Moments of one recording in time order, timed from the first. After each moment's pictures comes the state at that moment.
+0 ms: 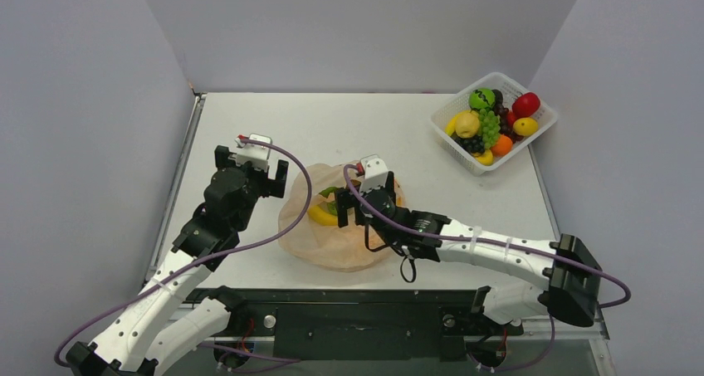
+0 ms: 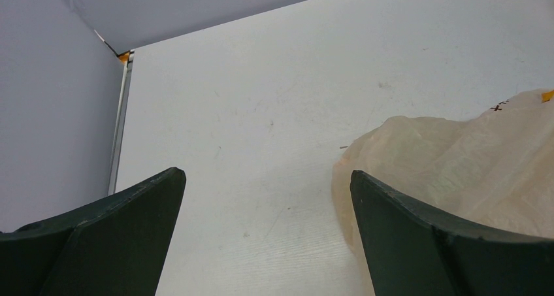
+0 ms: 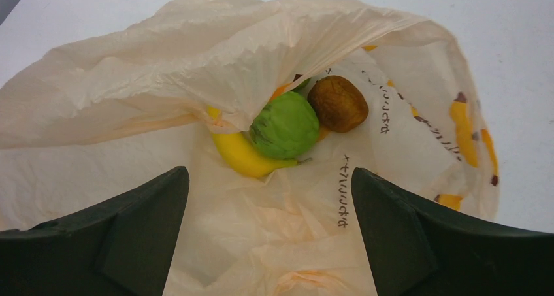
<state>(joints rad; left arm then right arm) -0.54 0.79 0.81 -0.23 -0.43 0.09 1.09 1.31 0.92 -0.09 0.53 0.40</state>
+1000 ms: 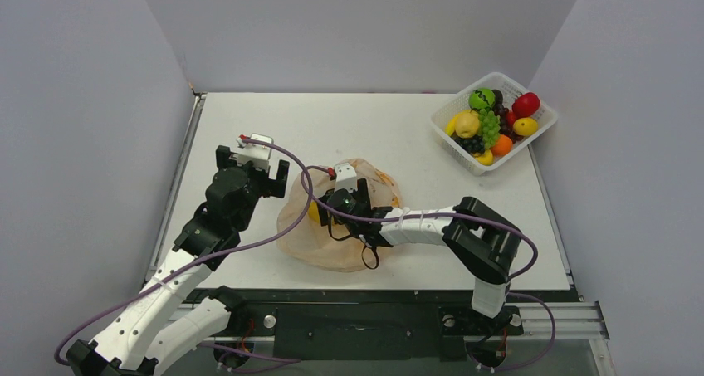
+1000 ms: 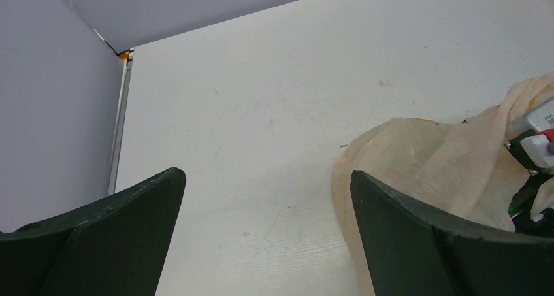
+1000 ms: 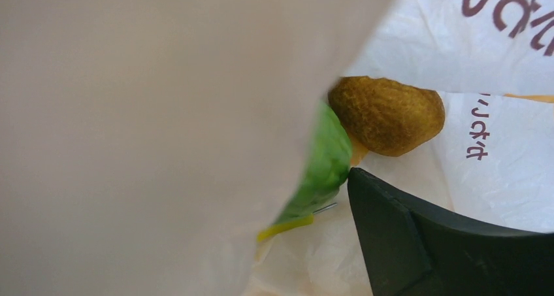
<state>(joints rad) -0.54 0.79 0.81 -0.23 -0.43 0.09 1.03 1.82 1.01 0.16 0.51 0.43</state>
